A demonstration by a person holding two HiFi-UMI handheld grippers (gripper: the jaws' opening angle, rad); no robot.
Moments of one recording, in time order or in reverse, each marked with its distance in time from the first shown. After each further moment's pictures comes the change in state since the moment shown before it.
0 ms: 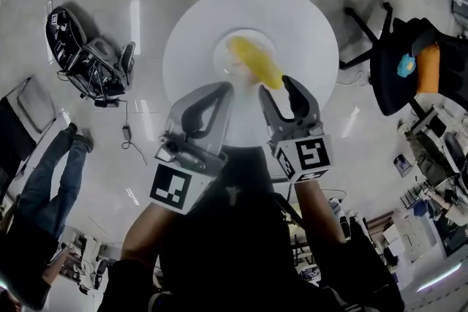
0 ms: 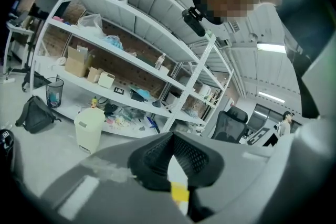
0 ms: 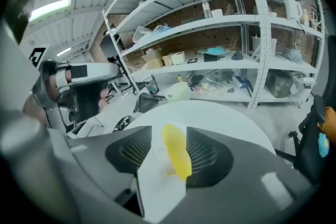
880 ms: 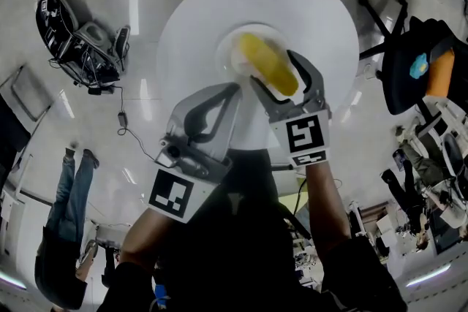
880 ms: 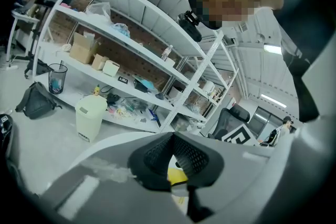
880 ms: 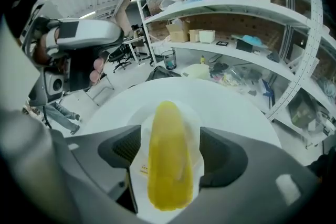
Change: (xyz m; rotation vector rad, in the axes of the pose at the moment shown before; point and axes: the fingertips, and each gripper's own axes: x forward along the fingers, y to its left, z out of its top) left arm 0.021 0.023 -0.045 -0.073 0.039 0.003; right arm 0.076 -0.009 -0.044 -0.327 0.244 0.116
